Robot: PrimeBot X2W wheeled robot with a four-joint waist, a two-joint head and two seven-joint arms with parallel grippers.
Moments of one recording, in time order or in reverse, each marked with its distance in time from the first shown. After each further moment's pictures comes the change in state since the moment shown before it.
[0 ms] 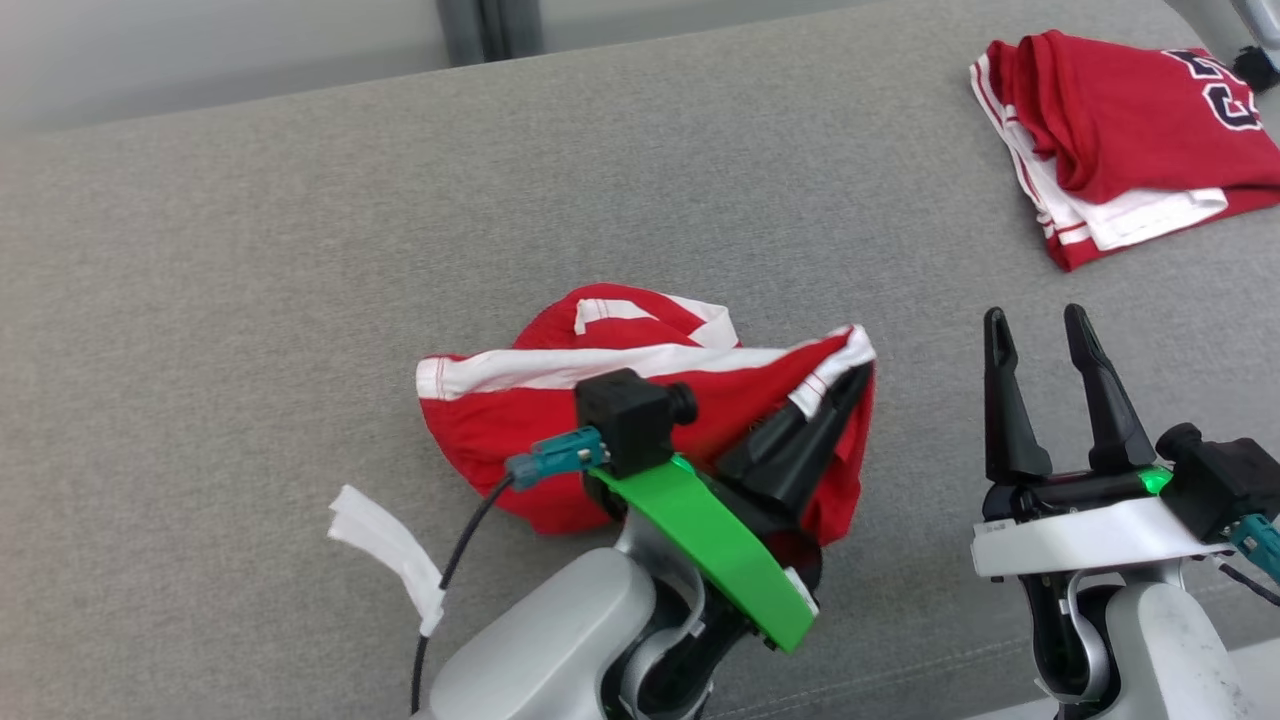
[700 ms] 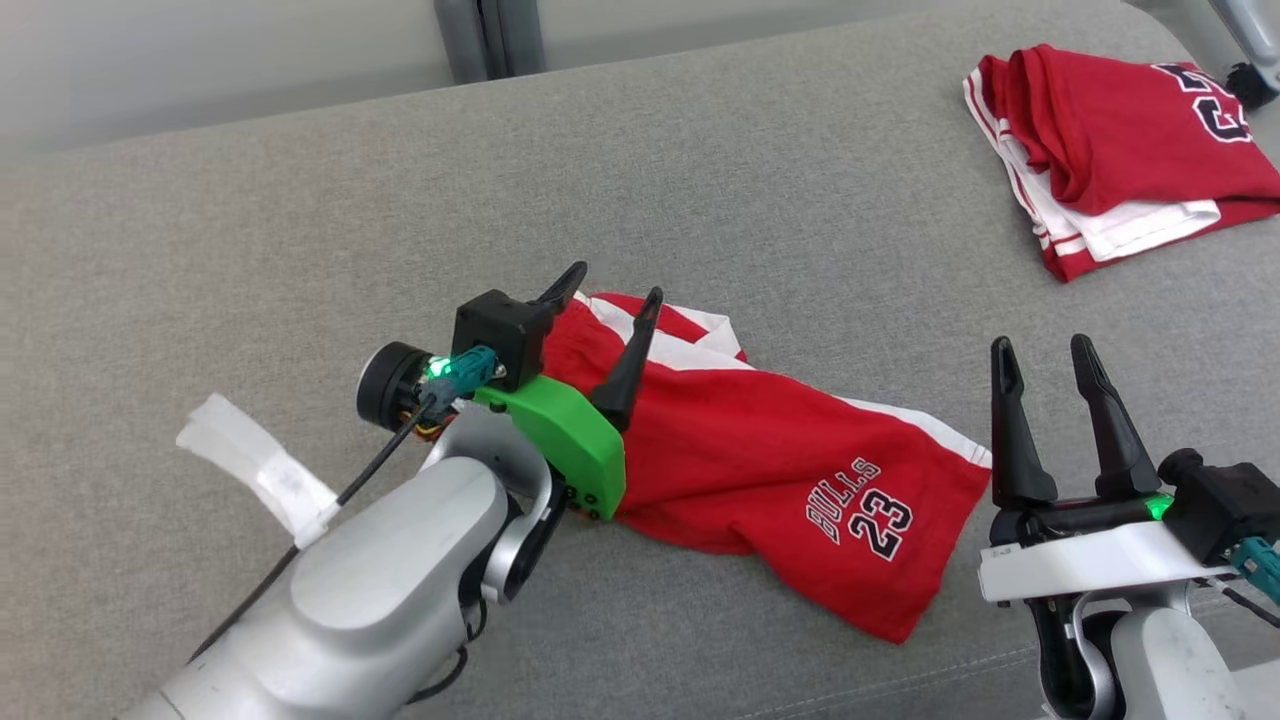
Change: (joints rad) left arm -0.228 0.239 -0.144 0.176 0.117 0.264 -0.010; right arm 0.043 0.001 -0.029 0.006 -0.008 0.000 0.000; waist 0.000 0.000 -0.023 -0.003
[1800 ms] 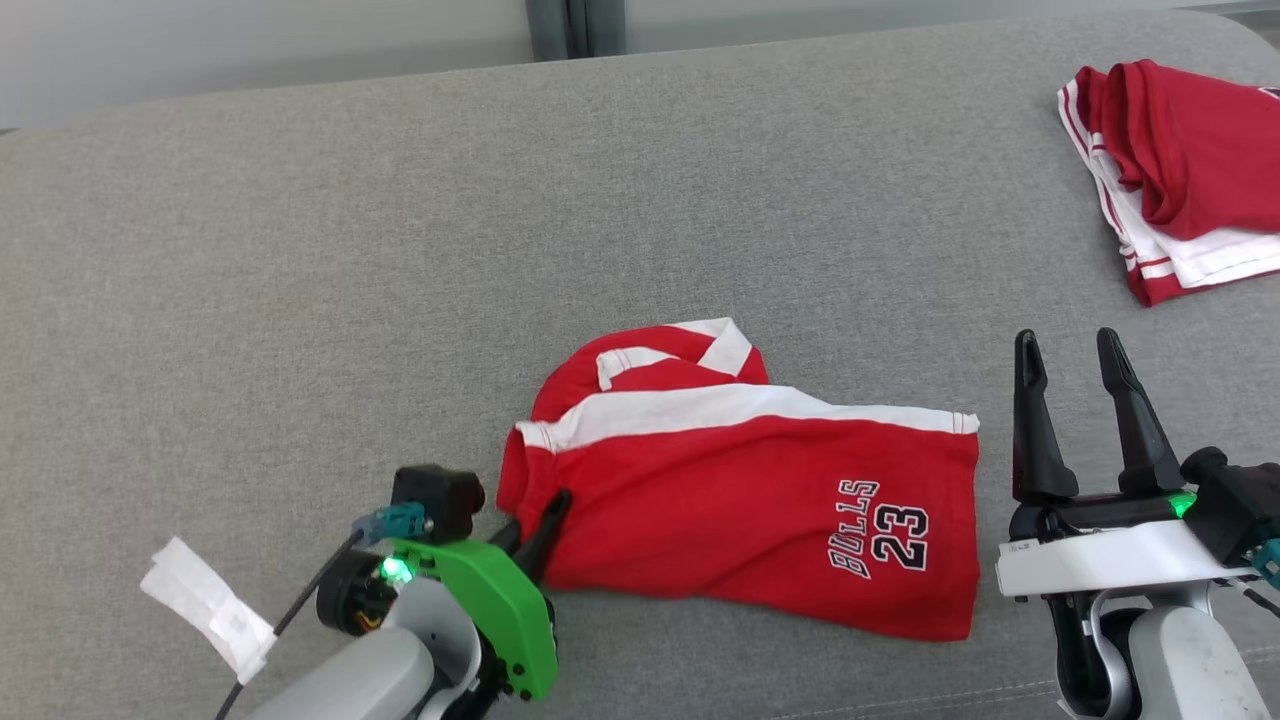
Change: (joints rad) left arm 0.253 0.136 -0.005 -0.031 -0.178 -0.073 0.094; right arm 0.004 0.000 -0.031 -0.020 -0.025 0.000 0.000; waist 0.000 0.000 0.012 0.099
